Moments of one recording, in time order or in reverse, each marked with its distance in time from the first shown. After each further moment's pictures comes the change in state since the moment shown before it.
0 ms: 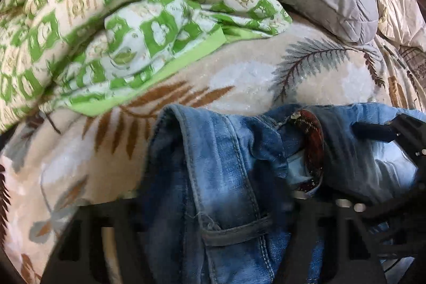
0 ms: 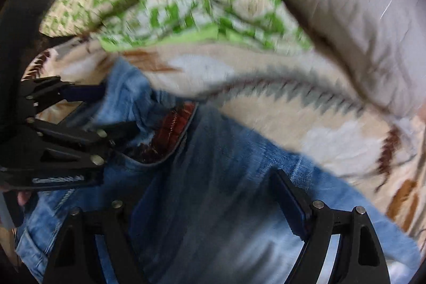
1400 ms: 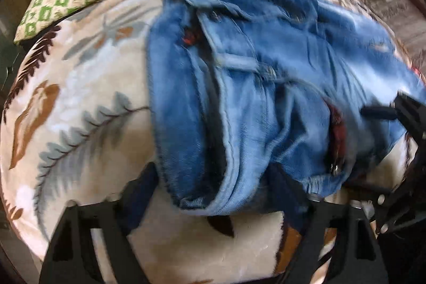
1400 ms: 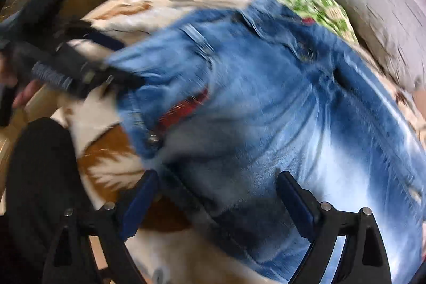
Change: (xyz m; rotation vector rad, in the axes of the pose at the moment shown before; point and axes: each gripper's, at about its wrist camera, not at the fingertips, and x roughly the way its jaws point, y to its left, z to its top) left arm -0.112 -0.008 -0.253 0.017 0.053 -0.036; right arm -0.107 0.142 -0.223 -0.277 -0.056 0.080
